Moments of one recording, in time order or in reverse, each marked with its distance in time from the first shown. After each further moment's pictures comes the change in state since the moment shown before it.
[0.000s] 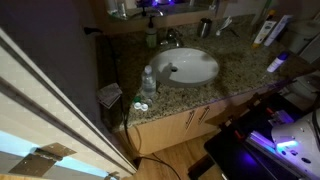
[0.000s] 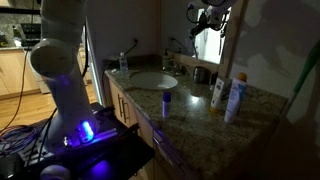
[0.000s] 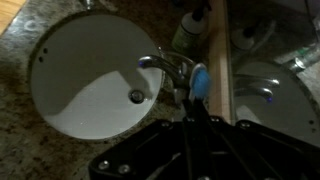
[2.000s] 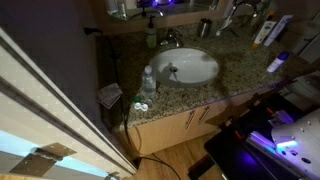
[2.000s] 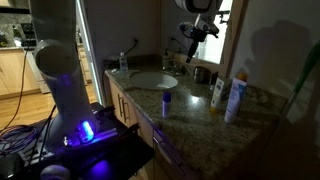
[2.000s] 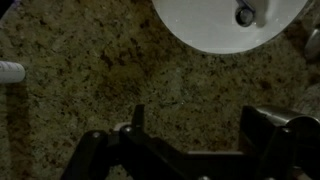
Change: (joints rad) arm 0.099 -0.187 -0.024 -0.366 -0.594 0.262 -0.297
